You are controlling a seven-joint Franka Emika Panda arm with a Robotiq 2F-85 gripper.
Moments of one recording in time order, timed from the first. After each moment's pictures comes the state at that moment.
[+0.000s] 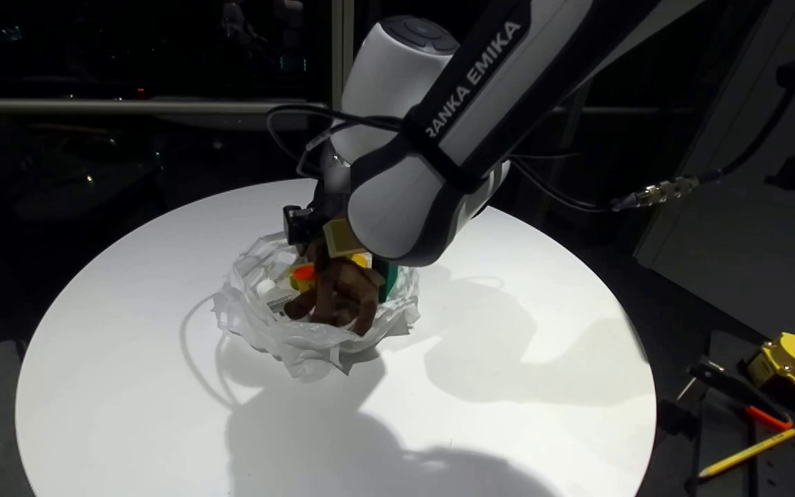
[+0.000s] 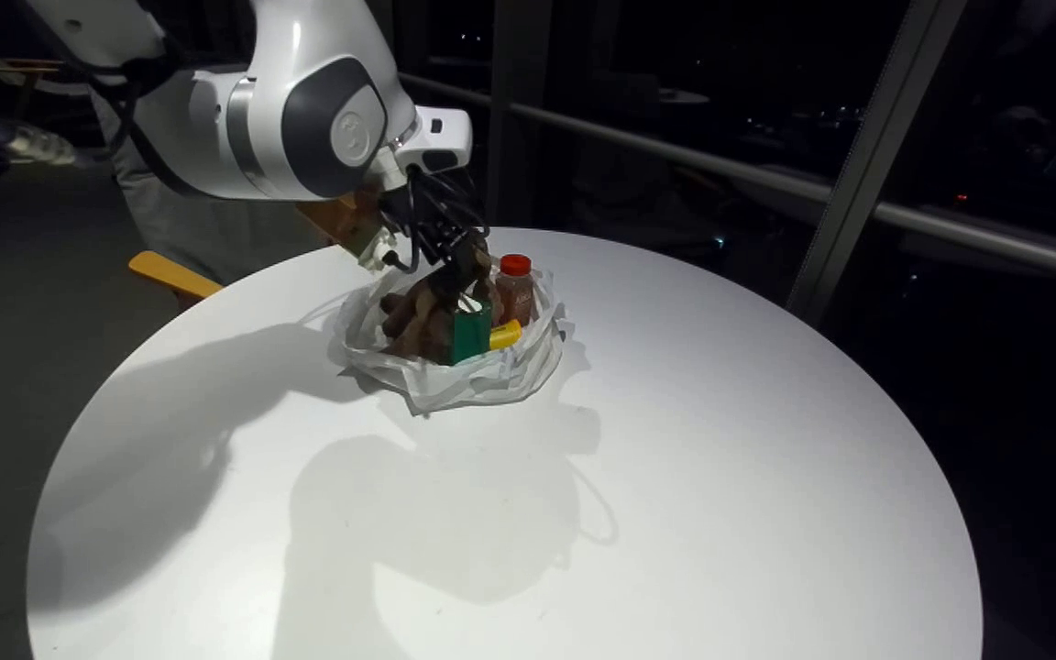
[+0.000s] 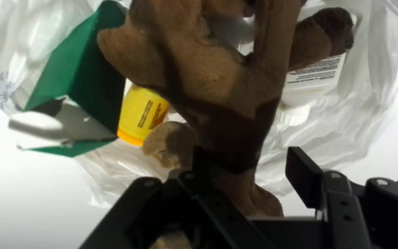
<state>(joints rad) 0.58 0.75 -0.37 -1.89 0.15 3.09 0.50</state>
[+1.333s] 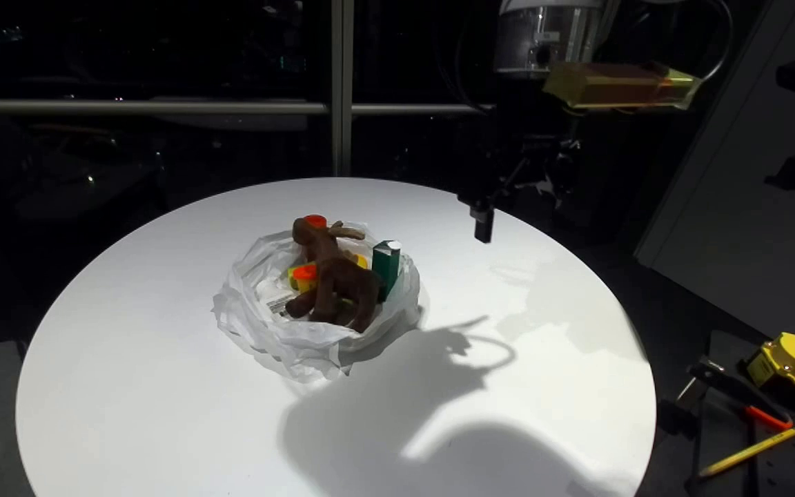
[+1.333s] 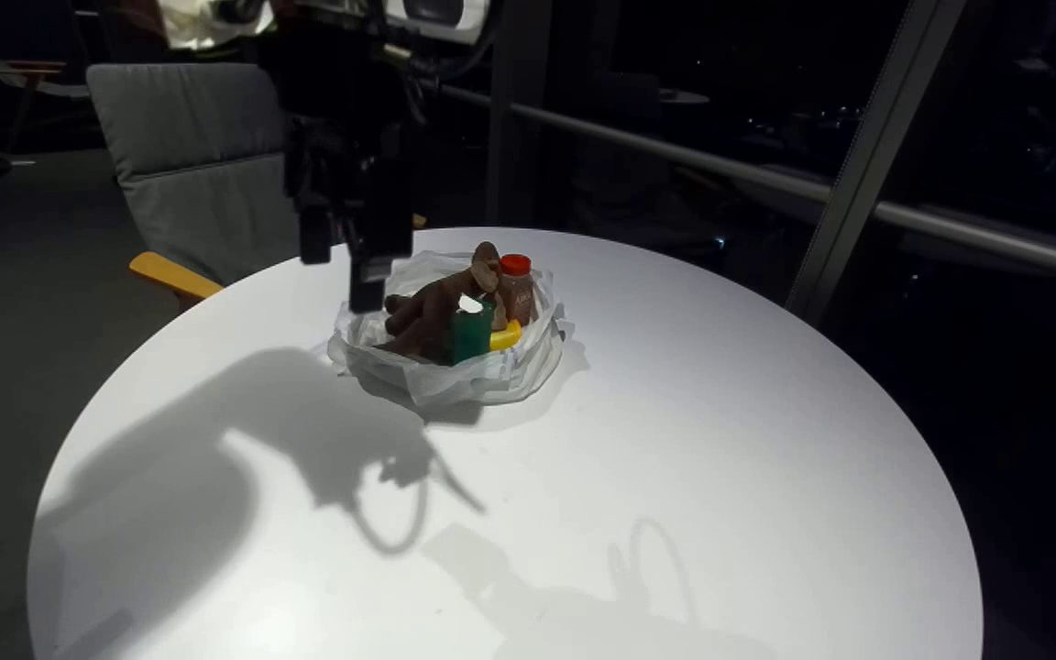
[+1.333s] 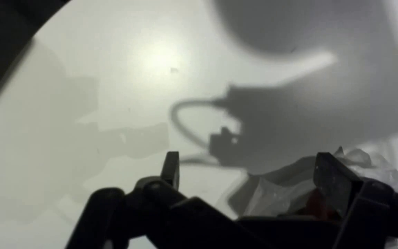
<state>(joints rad) 0.19 0.05 -0.10 -2.34 0.04 2.26 0.43</state>
